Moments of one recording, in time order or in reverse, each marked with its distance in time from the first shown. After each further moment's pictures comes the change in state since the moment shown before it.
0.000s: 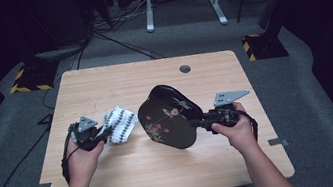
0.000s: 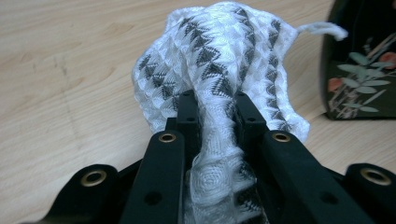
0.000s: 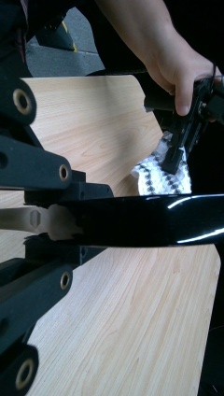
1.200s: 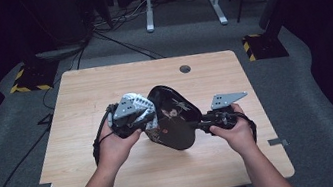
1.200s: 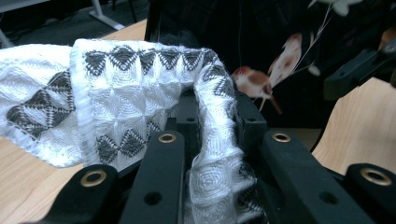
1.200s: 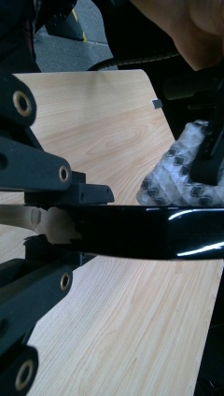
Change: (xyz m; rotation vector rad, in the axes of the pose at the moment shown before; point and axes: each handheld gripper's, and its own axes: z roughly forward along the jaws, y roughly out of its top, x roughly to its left) left arm -0.093 0.080 0.000 -0.138 -0.281 0.193; right arm 0.009 0.002 0.003 0.025 -0.020 -0.045
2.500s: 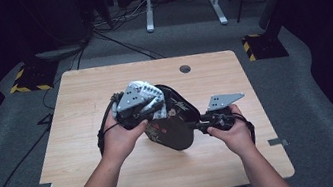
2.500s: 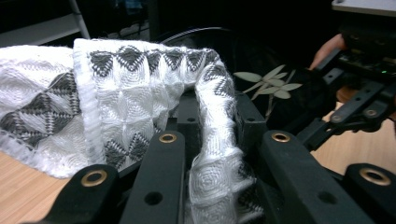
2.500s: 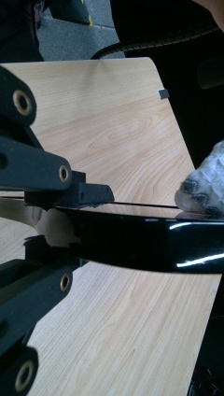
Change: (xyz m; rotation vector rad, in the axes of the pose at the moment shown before) left arm -0.011 0.036 -0.004 -0.093 -0.027 0.077; right arm 0.007 0.004 0.004 0.023 -0.040 -0.032
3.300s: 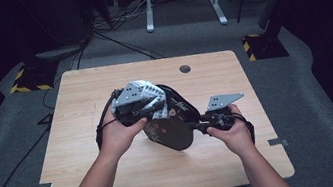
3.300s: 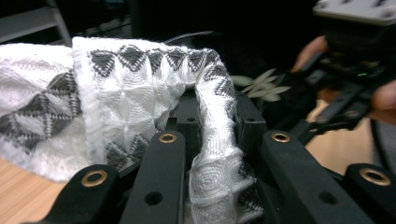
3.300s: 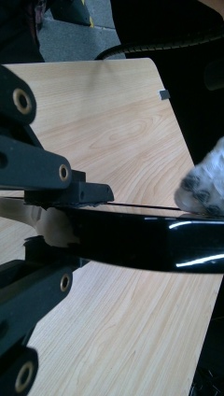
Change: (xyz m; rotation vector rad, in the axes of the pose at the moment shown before) left arm 0.003 0.007 0.004 0.011 -0.132 -0.006; right arm 0.000 0.000 0.001 0.004 0.004 0.001
